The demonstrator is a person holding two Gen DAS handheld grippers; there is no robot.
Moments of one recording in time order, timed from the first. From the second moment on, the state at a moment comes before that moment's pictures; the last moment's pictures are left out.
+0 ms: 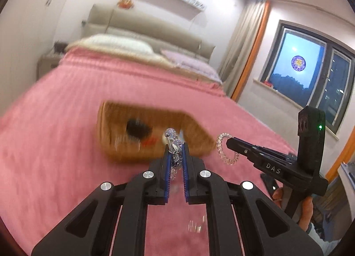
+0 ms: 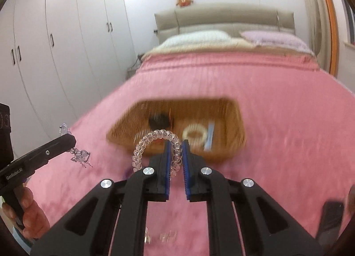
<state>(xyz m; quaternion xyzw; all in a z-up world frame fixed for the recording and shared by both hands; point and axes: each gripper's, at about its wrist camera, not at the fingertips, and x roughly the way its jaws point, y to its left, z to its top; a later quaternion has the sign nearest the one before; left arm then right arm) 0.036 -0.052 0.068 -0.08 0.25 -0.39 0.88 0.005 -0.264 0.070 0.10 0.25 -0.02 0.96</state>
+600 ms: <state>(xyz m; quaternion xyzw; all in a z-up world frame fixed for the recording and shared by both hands) 0.172 -0.136 0.039 -0.05 0.32 -0.37 0.87 0.162 -0.293 0.051 0.05 0.33 -0.06 0.94</state>
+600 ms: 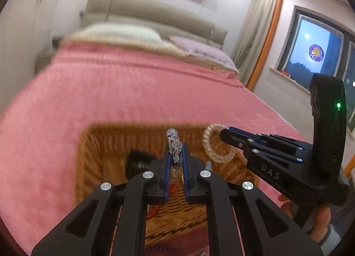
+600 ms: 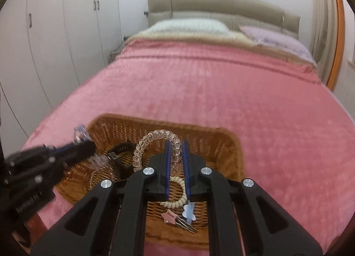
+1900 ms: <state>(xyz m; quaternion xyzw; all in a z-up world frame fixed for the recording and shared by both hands) 0.064 -0.030 -0.010 -0.05 0.37 -0.28 0.88 -0.011 -0.243 -0.005 0.11 0.37 0.00 0.92</state>
